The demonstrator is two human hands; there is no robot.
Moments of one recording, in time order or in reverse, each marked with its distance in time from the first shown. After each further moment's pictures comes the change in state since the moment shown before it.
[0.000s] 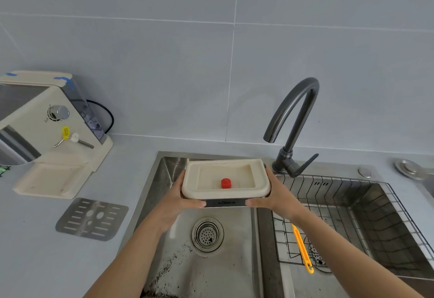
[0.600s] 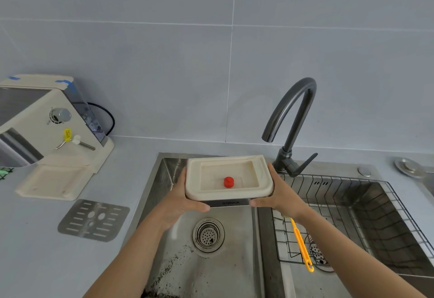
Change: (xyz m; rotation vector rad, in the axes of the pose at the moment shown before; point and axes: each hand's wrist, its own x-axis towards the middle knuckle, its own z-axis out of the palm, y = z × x) left_hand -0.002 0.010 0.004 0.060 -0.050 0.002; right_hand -0.006 -0.004 -0.007 0.041 -0.027 -0.082
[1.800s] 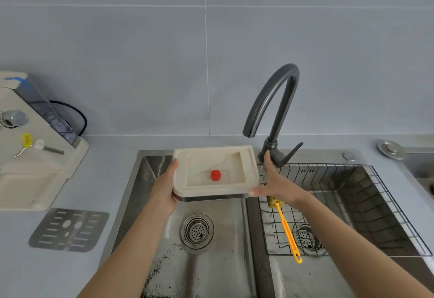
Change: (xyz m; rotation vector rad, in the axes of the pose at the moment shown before) left_hand 0.051 0.007 0.022 -0.514 0.506 -0.258; right_hand -0.004 -0.018 -0.027 0.044 -0.038 0.287
